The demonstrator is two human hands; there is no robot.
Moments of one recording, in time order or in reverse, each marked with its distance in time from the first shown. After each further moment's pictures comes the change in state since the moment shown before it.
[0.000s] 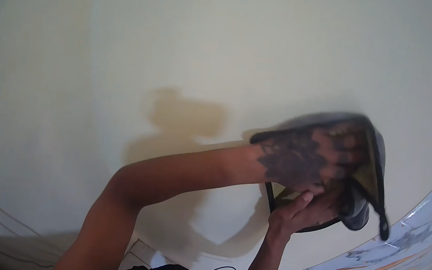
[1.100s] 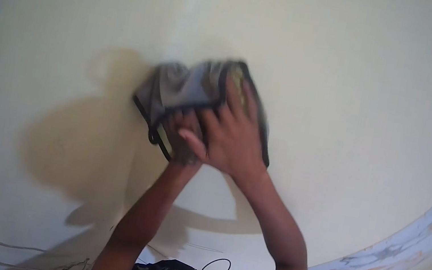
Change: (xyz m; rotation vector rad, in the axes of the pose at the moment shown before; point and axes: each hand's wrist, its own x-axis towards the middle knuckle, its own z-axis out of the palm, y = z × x) left_hand -0.340 0.018 -0.057 0.481 0.241 -1.478; right_hand -0.034 -0.242 0.146 0.350 -0.625 -1.029
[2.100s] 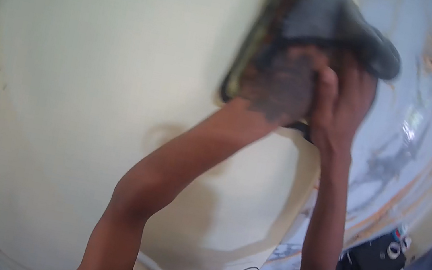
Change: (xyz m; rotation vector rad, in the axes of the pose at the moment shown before) left_hand -0.046 0.589 0.104 -0.462 -0.260 1.091; right_hand -0.365 0.257 -0.352 -0.556 0.705 0.601
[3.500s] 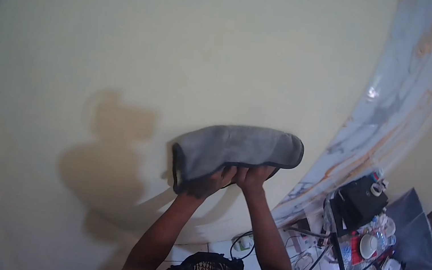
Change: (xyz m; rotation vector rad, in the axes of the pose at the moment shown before) left_hand -0.399 0.012 -0.066 -0.209 -0.115 -0.427; right_hand -0.302 -0.224 0.006 0.111 -0.415 0.358
